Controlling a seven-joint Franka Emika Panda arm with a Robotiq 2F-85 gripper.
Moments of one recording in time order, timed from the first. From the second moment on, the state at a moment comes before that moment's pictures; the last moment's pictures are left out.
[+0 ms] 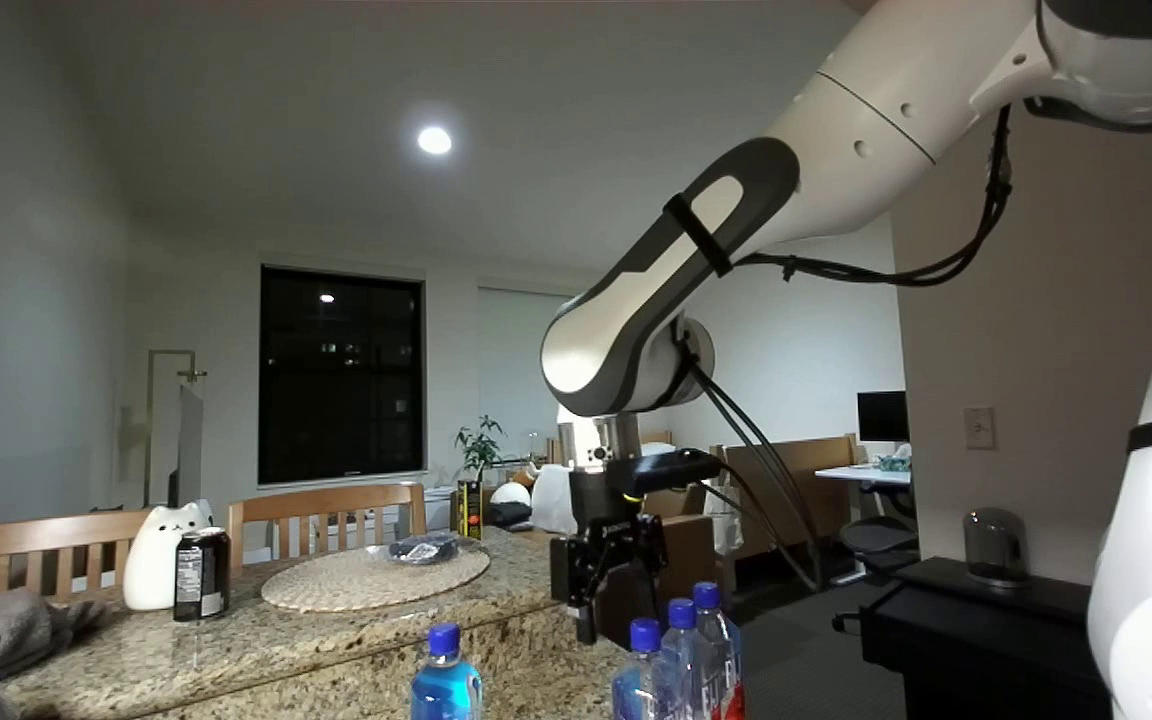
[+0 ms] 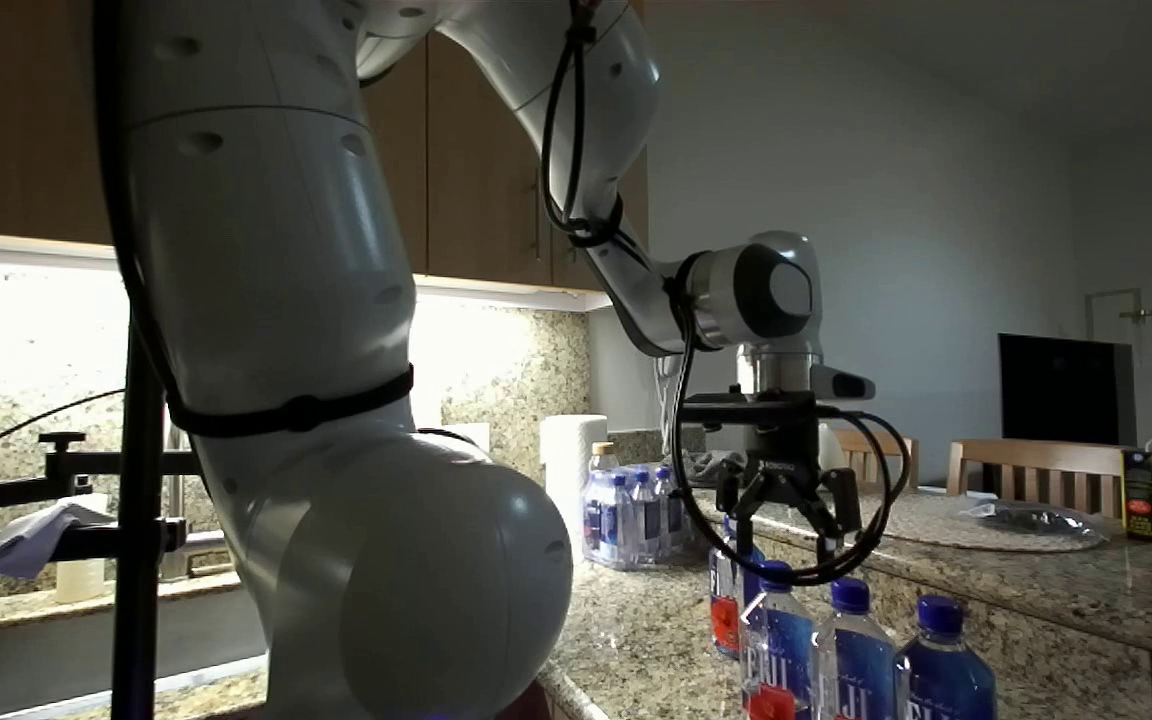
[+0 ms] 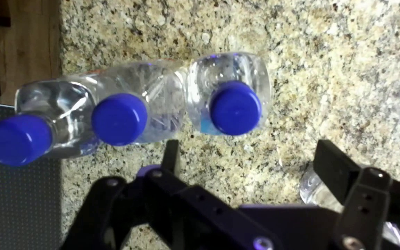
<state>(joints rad) 0.04 -0.29 0.01 -2.49 -0.02 2.14 0.08</state>
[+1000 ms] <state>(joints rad) 0.11 -0.10 0.18 -2.25 -0.03 2.27 0.42</state>
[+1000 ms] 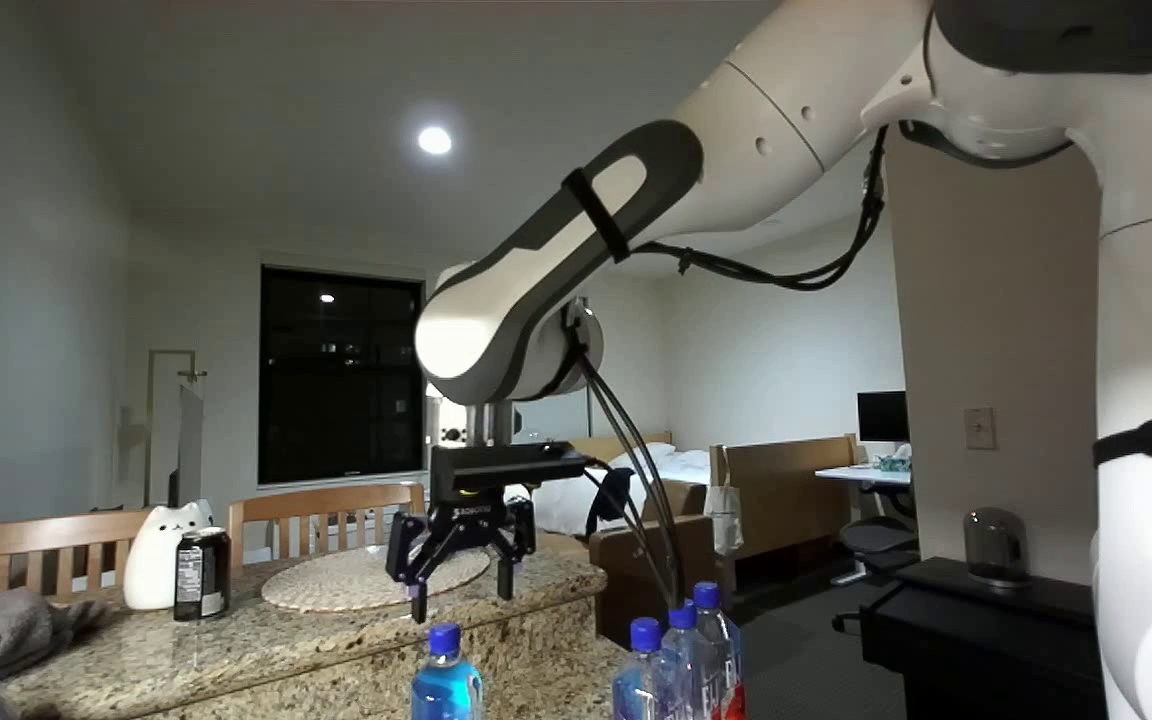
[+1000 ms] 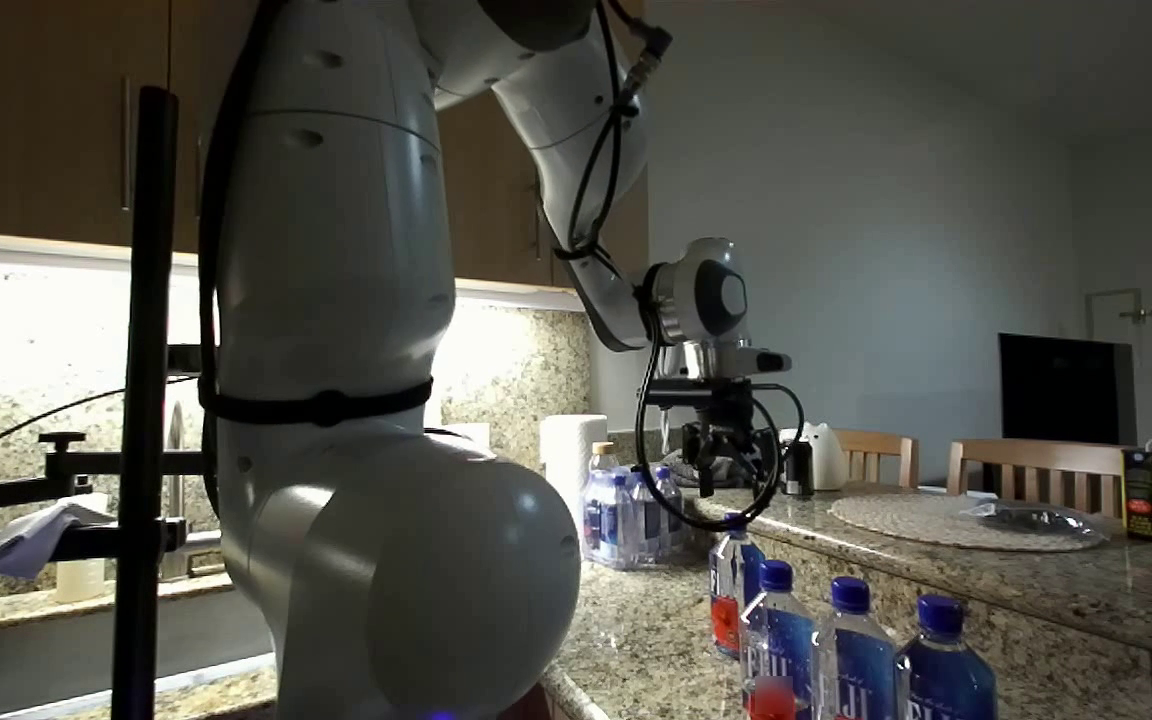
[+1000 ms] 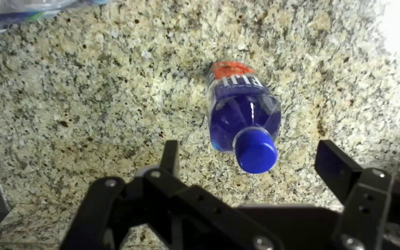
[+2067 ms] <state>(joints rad) 0.16 0.20 0.16 -2.01 -0.07 2.17 0.56</state>
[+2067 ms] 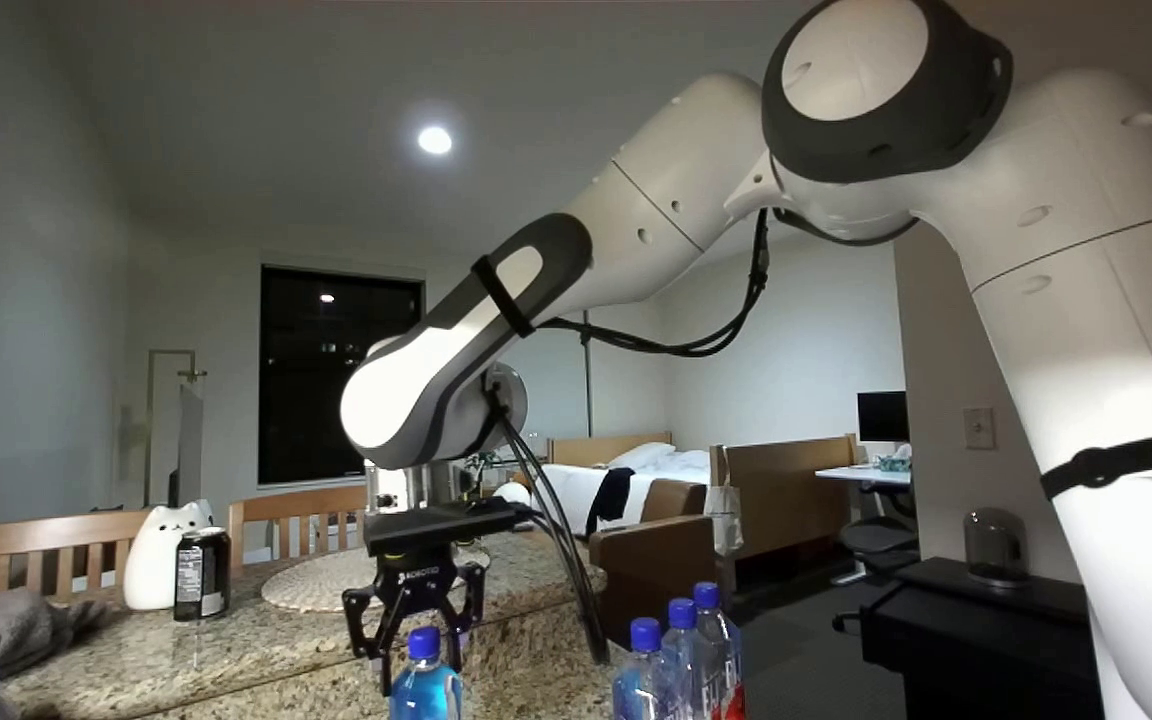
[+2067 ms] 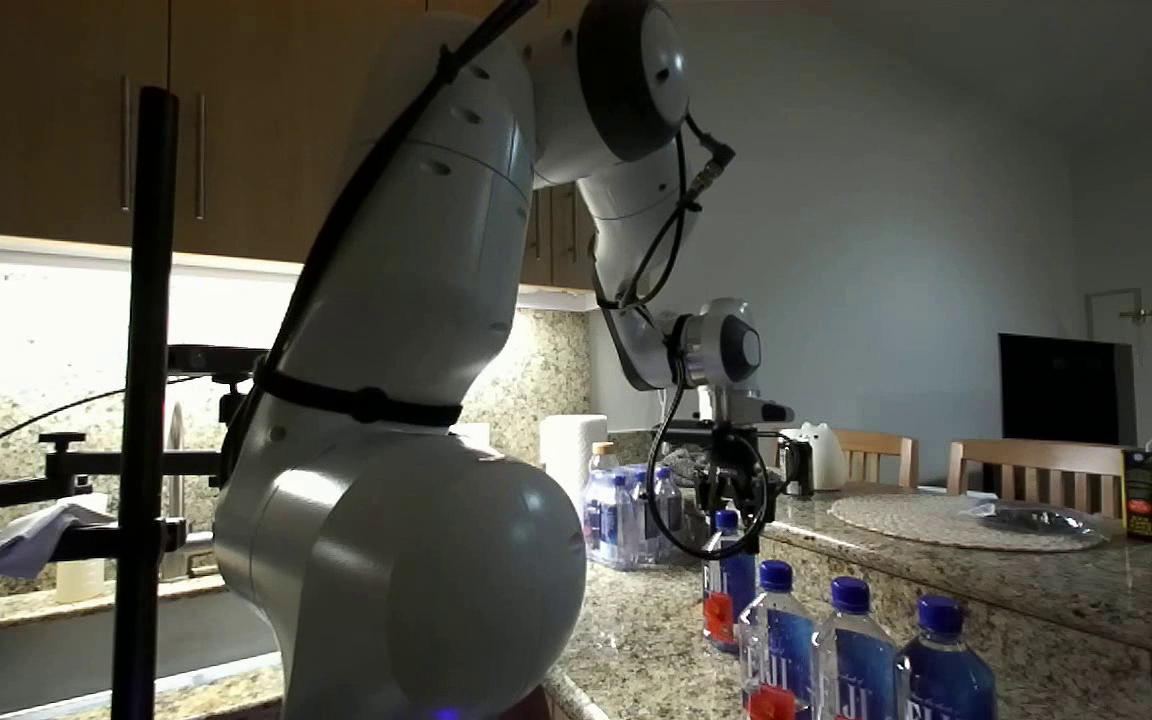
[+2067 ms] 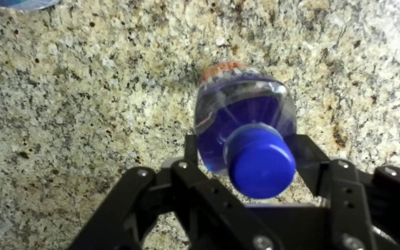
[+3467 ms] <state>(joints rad) 0.19 0.15 0.13 -1.97 -0.07 2.07 0.56</state>
